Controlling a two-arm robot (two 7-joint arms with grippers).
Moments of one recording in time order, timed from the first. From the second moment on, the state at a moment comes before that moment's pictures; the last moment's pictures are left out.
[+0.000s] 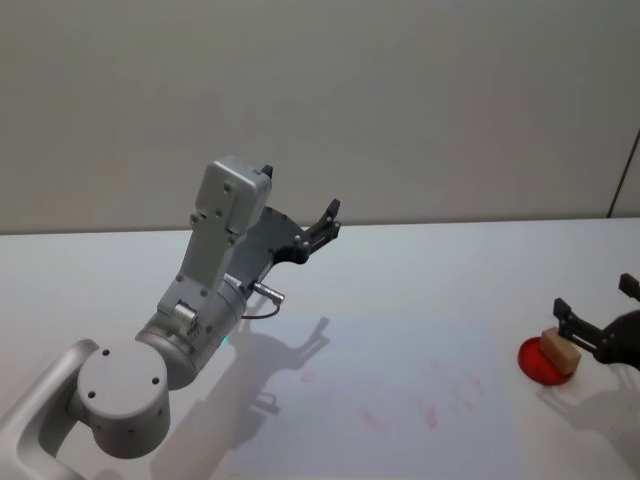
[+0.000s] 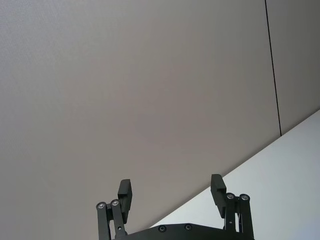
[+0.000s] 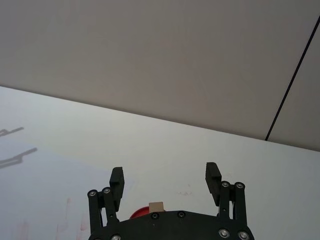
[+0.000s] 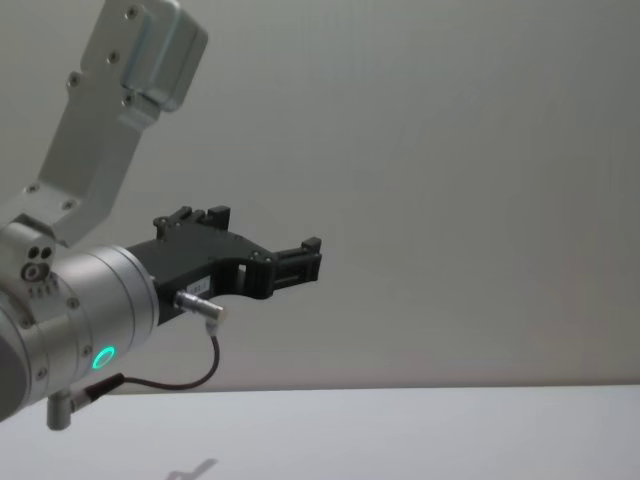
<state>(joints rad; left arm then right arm) -0.24 0.38 0.45 -1.63 -0.20 0.01 -0.01 -0.15 0.50 -0.13 -1.76 0.38 0.09 0.16</state>
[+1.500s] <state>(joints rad) -0.24 0.38 0.45 -1.63 -0.20 0.01 -0.01 -0.14 0.47 -0.15 -1.69 0.30 0.18 0.19</state>
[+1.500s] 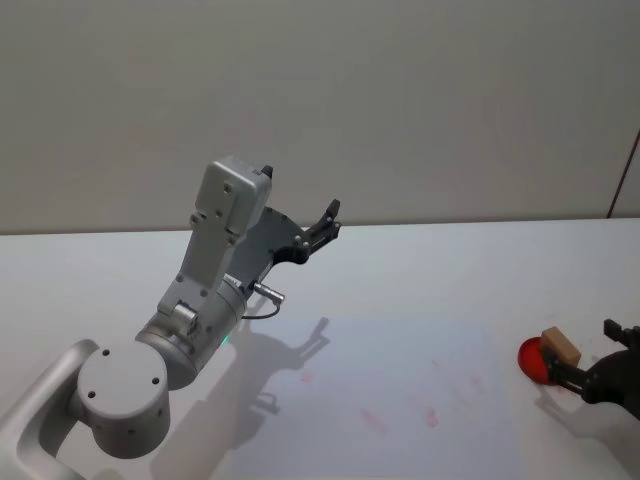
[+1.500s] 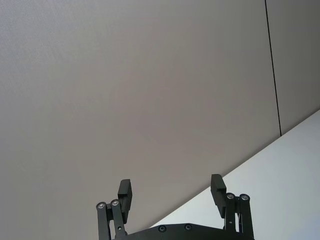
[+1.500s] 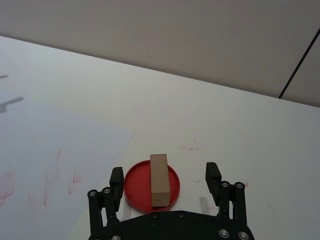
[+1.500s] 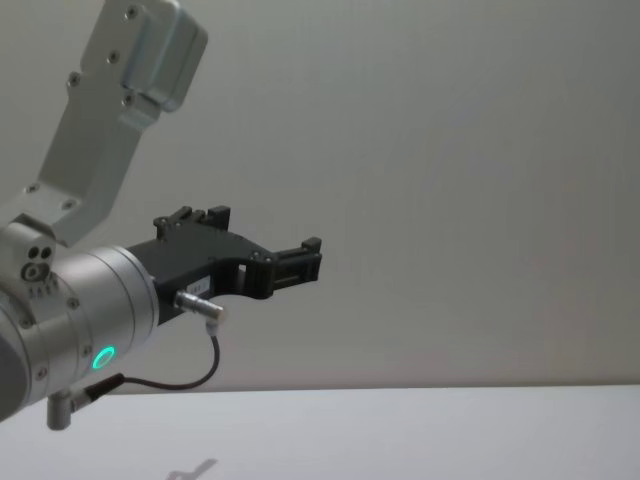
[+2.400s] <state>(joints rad) -0.24 0.38 0.45 -1.63 -0.20 0.01 -0.01 -0.09 0.44 -0.17 -1.62 0.27 0.19 0.21</state>
